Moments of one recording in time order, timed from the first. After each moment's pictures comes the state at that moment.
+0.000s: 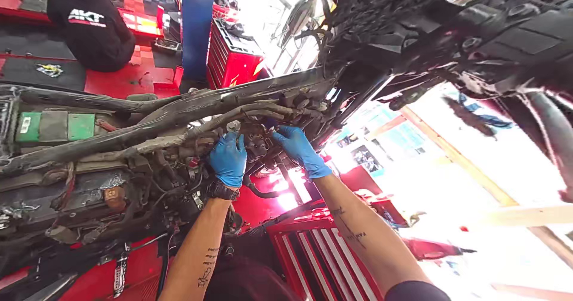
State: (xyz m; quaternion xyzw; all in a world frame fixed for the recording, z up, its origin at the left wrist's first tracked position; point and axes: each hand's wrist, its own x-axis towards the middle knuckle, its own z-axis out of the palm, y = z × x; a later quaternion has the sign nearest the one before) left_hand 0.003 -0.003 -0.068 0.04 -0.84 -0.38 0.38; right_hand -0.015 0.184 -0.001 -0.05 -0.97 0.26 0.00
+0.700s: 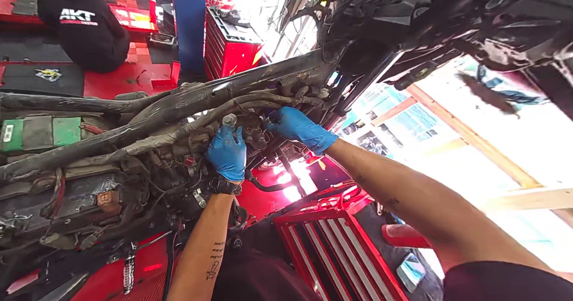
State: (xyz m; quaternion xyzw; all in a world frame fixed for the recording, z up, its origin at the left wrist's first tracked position) left_hand -0.003 0.008 -0.070 0.09 -0.85 -0.34 0.40; right_hand -0.046 0.177 0.025 0.03 -0.99 0.06 -0.08
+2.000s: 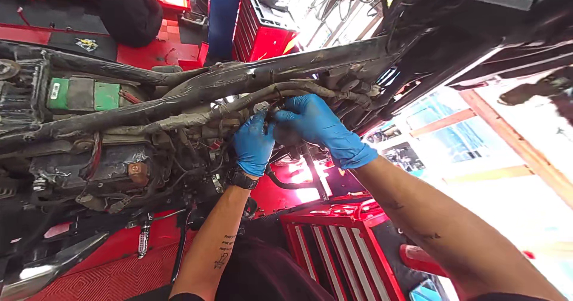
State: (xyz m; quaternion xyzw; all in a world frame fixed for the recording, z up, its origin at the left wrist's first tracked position) left_hand 0.004 -0.009 -0.068 0.01 -0.83 -0.46 0.31; right_hand -0.020 0.106 0.047 0.08 -0.97 0.20 -0.05
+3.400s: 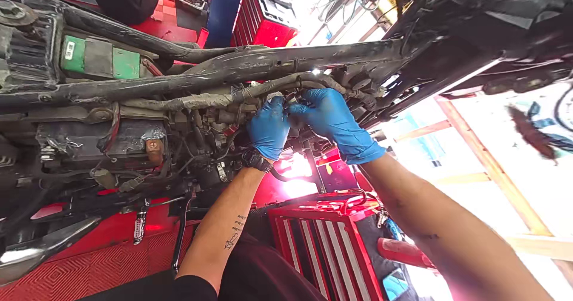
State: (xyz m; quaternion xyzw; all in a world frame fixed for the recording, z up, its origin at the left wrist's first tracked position) left_hand -0.001 -0.003 -0.059 0.04 -0.84 -0.47 0.27; right_hand -0.013 0.097 0.047 0.06 -0.99 0.11 0.01
